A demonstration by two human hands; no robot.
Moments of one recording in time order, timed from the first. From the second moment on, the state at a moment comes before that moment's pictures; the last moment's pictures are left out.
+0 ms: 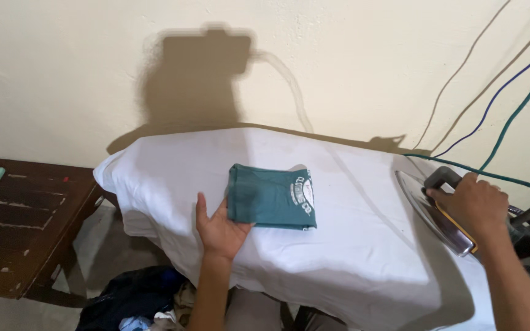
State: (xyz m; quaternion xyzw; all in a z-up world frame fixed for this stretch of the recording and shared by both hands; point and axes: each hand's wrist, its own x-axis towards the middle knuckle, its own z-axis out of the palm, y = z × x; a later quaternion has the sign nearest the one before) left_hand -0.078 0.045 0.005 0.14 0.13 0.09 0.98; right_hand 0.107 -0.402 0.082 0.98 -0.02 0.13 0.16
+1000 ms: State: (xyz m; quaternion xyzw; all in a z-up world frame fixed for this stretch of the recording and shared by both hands) left_hand 0.020 -0.051 -0.047 0.85 0.00 0.16 0.50; right_hand 0.089 -0.322 0.043 0.93 0.23 0.22 -0.19
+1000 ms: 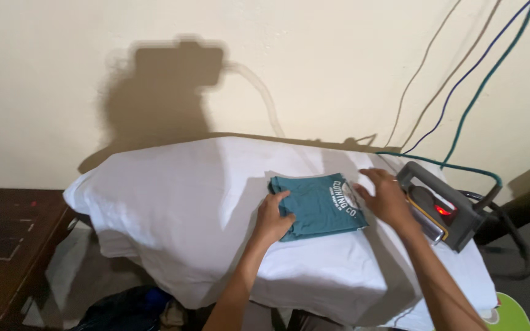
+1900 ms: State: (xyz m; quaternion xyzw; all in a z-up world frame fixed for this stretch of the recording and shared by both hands) left_hand -0.073 -0.062 -0.031 0.89 -0.19 0.34 0.24; right_hand 0.093 -0.389 0.105 0.99 -0.05 0.09 -0.03
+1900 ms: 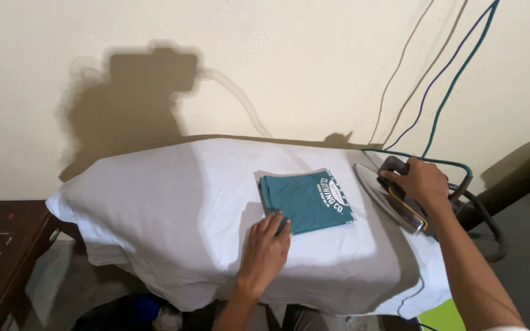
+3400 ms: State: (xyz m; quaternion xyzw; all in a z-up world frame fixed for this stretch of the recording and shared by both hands) left_hand -0.068 -0.069 0.014 0.75 -0.05 0.48 0.46; right_hand -0.015 -0.194 0.098 0.98 0.19 0.06 -0.04
